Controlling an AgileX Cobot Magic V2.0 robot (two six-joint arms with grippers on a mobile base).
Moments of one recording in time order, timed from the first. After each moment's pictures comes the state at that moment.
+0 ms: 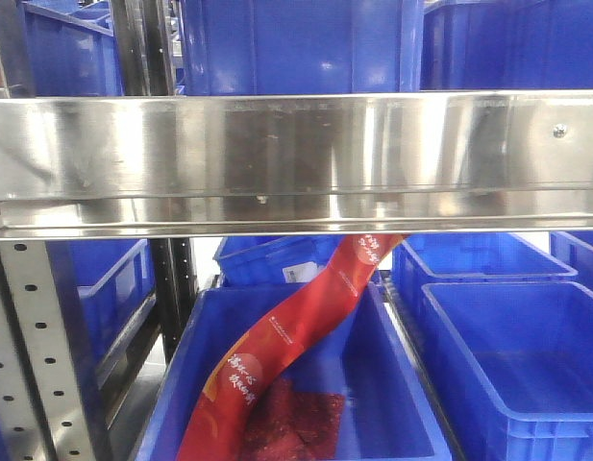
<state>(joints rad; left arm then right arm) -0.23 1.80 -2.38 -0.09 1.22 -0.16 0.17 1.75 -2.29 0.10 1.20 0.08</state>
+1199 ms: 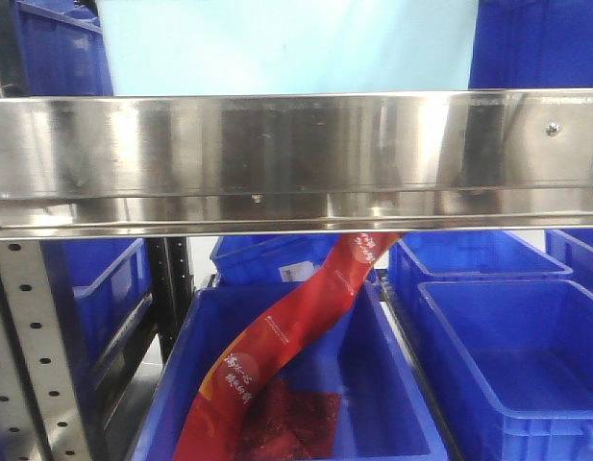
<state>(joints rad) -0.23 1.85 -1.93 -0.13 1.03 -0.17 0.18 1.83 -1.80 0.14 0.83 0.13</state>
